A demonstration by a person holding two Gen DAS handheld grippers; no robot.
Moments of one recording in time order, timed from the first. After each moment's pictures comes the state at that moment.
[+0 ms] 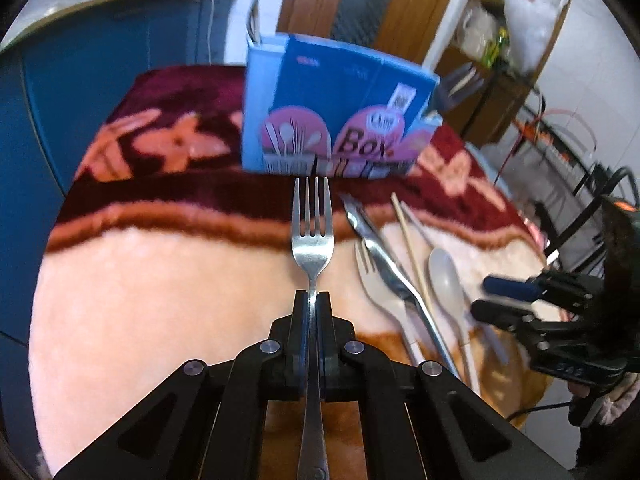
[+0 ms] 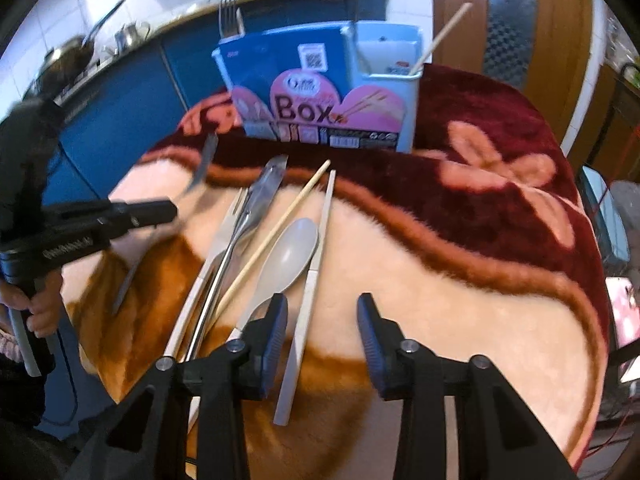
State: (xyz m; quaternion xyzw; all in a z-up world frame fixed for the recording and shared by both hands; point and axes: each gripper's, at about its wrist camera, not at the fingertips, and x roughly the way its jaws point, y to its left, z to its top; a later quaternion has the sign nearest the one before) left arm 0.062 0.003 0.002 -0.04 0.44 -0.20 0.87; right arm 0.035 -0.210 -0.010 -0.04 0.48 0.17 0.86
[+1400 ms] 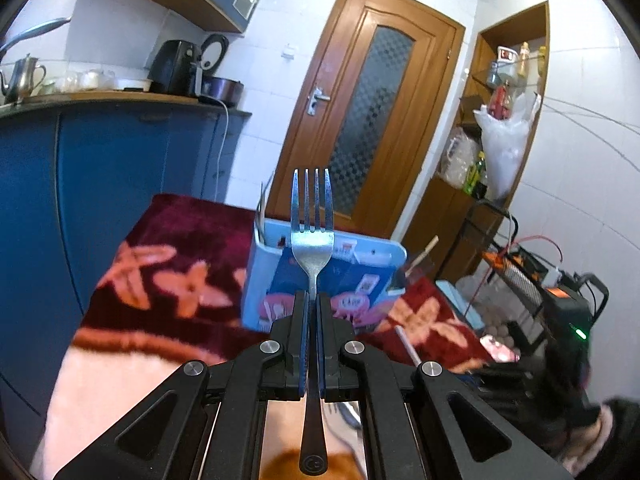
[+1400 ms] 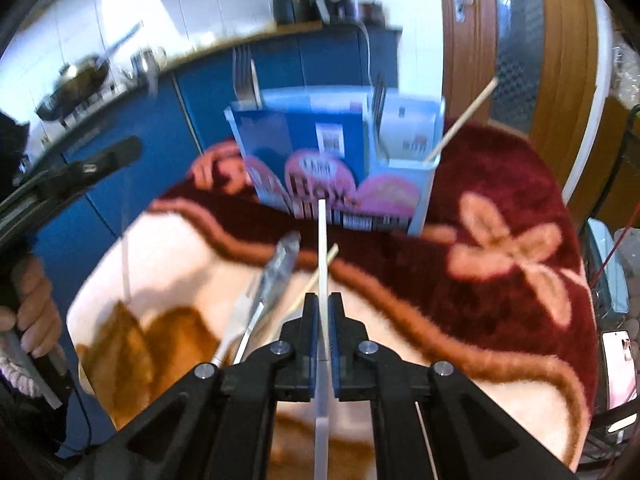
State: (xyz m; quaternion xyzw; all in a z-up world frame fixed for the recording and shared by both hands) left arm 0.055 0.016 0.075 -0.13 0.23 -0.18 0.95; right arm 0.044 -0.220 0.036 -0.01 0.38 0.19 0.91
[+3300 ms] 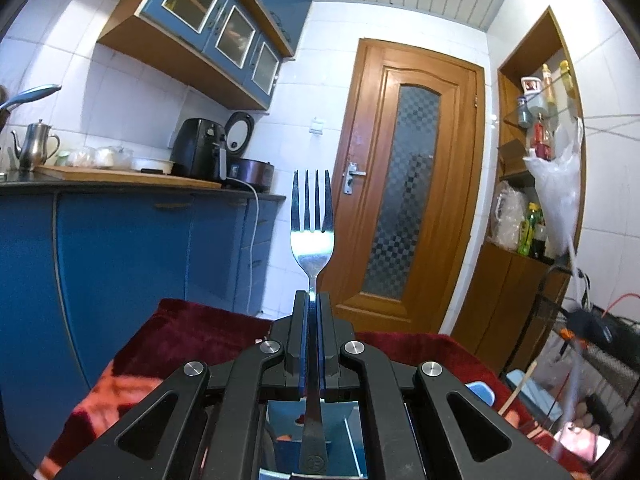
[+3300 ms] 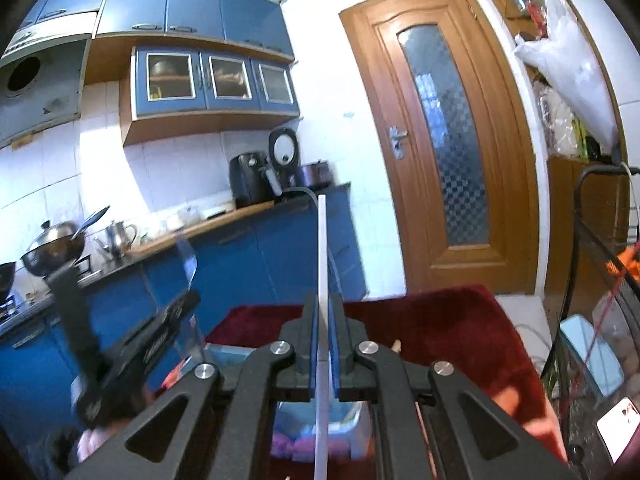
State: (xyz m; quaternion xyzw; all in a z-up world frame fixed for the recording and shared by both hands) left arm 0.173 -0.031 0.090 -0.10 0.08 -0.08 0.99; right arm 0.121 -0.261 0.112 0.10 0.11 0.12 0.98
